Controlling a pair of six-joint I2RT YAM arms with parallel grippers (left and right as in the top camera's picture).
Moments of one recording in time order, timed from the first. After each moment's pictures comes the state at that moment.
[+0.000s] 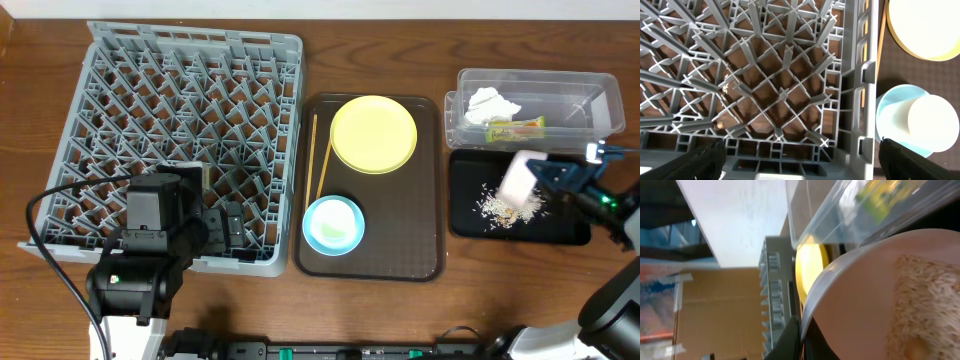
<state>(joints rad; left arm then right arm) -0.06 0.86 0.88 -0.97 0.11 -0.15 -0.72 1.70 0.92 -0.51 -1.27 0.20</state>
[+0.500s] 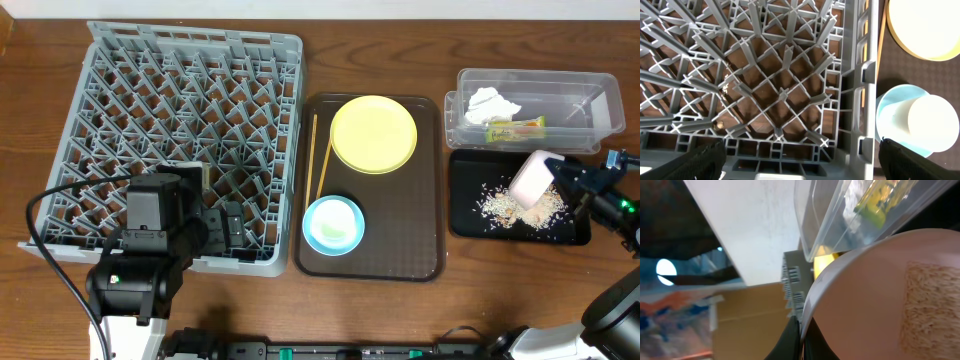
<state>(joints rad) -0.06 0.86 0.88 -0.97 0.11 -0.15 -0.78 1.70 0.92 -0.46 -1.34 0.42</state>
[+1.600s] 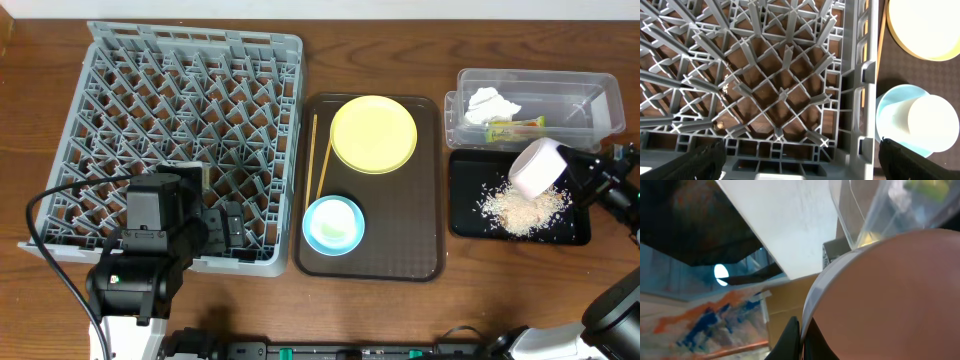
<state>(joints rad) -0.06 0.86 0.88 -0.97 0.11 -0.15 -0.79 1.70 0.92 -0.22 -1.51 0.82</state>
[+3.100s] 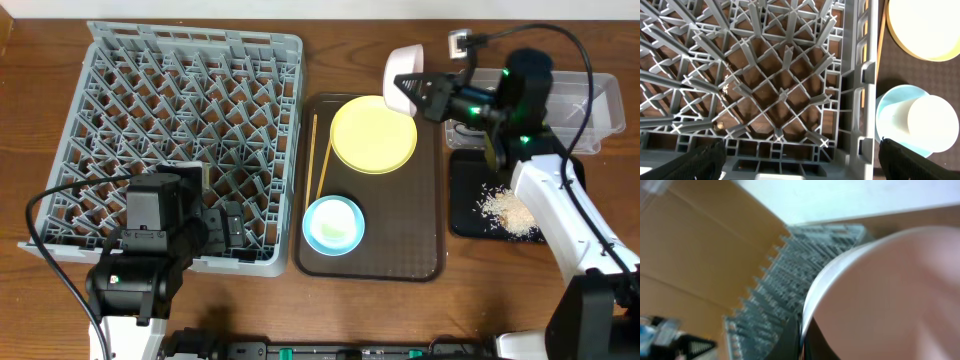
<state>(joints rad) -0.06 0.86 0.88 -0.97 0.11 -0.15 0.11 1.59 1.14 0.07 -0.89 0.51</state>
